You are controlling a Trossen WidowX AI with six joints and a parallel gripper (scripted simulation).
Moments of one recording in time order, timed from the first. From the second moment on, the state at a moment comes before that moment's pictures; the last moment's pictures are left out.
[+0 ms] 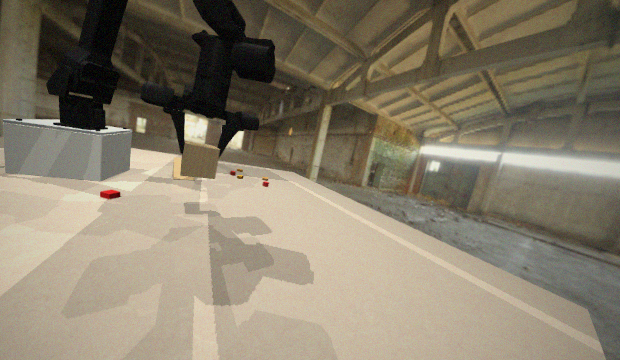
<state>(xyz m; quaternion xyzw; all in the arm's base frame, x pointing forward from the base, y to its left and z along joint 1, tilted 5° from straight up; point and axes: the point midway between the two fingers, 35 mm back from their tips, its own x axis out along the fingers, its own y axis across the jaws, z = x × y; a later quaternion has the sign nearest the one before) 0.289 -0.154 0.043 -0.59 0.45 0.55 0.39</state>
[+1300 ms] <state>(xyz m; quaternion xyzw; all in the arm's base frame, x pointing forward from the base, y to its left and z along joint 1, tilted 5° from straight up) 0.267 -0.007 0.072 -0.60 0.43 0.56 0.38</state>
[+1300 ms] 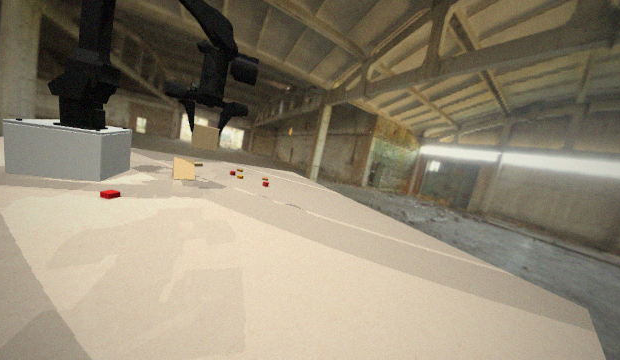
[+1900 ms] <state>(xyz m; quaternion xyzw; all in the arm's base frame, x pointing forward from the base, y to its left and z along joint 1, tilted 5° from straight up) 0.234 0.047 0.076 -0.60 0.42 0.56 0.39</state>
